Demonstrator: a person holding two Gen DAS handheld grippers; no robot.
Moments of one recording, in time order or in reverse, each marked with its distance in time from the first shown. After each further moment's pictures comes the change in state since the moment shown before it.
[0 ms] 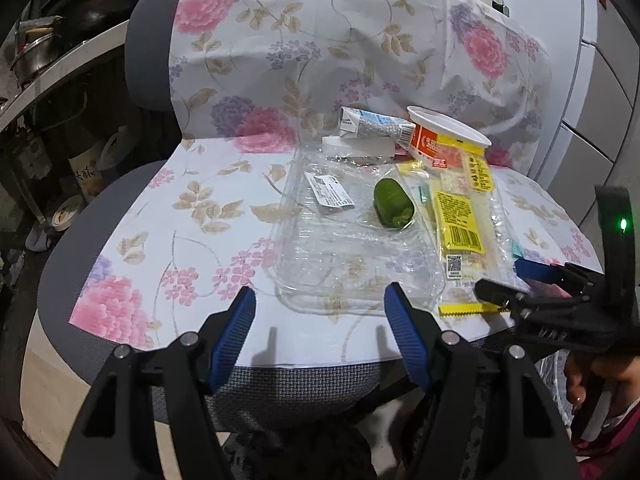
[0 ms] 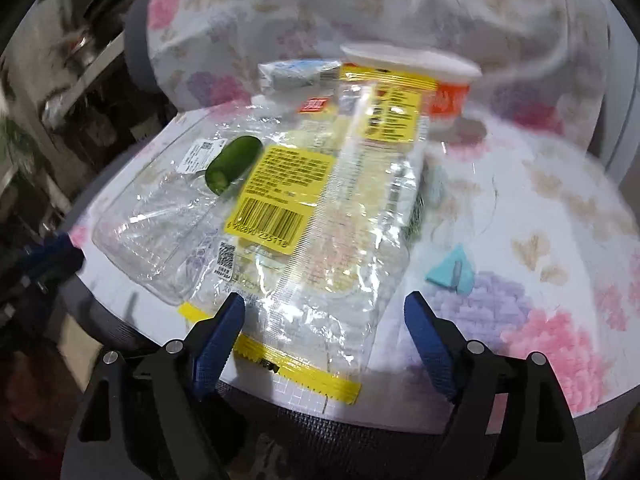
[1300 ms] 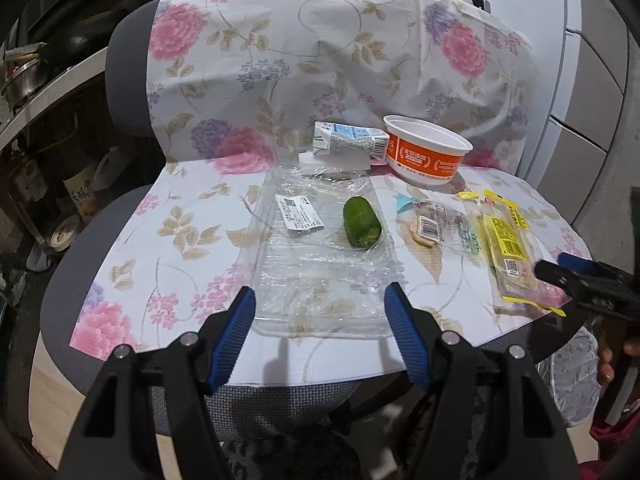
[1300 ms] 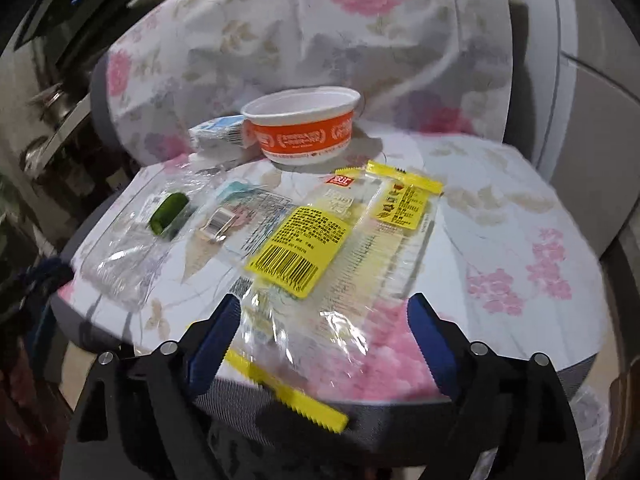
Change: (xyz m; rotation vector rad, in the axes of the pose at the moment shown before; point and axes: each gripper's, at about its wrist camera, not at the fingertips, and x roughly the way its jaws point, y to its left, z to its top) left arm -0.006 -0.031 0.015 0.058 -0.019 0.000; right arm -0.055 -0.089 -0.013 0.202 -0.100 -0.034
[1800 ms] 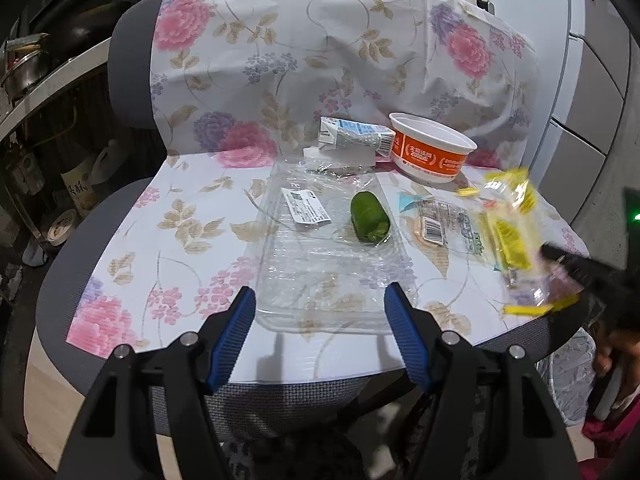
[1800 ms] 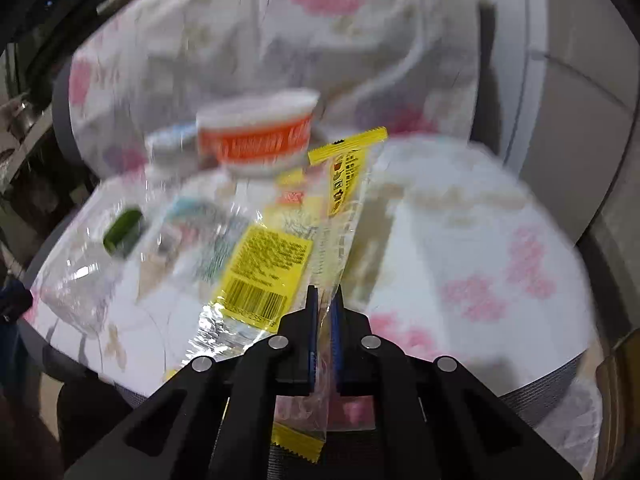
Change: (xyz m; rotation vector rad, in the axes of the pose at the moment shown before) left arm 0.003 0.012 -0.005 -0.018 0.002 -0.014; right arm 0.001 -0.009 0.001 0.004 -0.089 -0.151
